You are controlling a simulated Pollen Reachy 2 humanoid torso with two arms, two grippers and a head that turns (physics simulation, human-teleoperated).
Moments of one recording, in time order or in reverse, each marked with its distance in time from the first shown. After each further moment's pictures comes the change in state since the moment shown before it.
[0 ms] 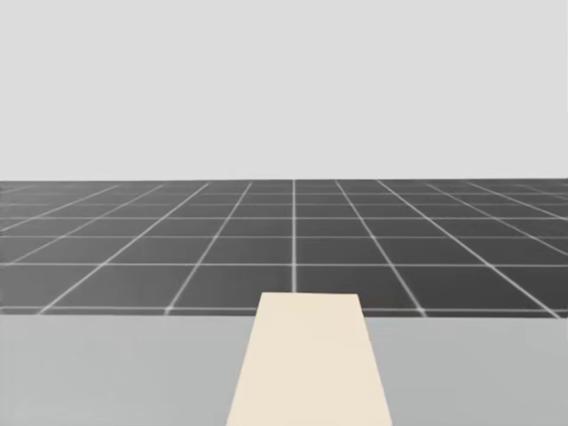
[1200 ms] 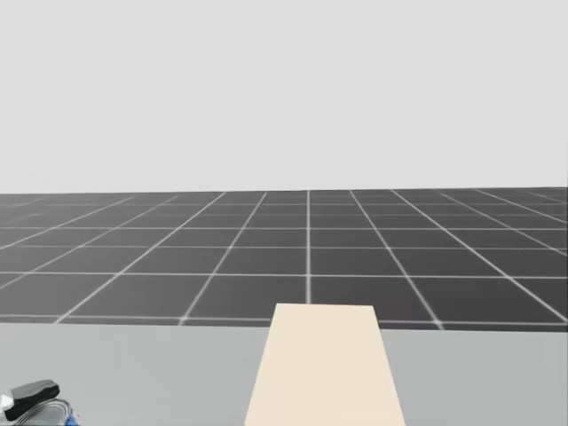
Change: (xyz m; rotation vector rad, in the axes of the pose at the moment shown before) left arm 0.094 -0.069 0.232 0.570 -0.086 -0.168; right arm 0.006 -0.001 0.010 0.004 -0.012 0.013
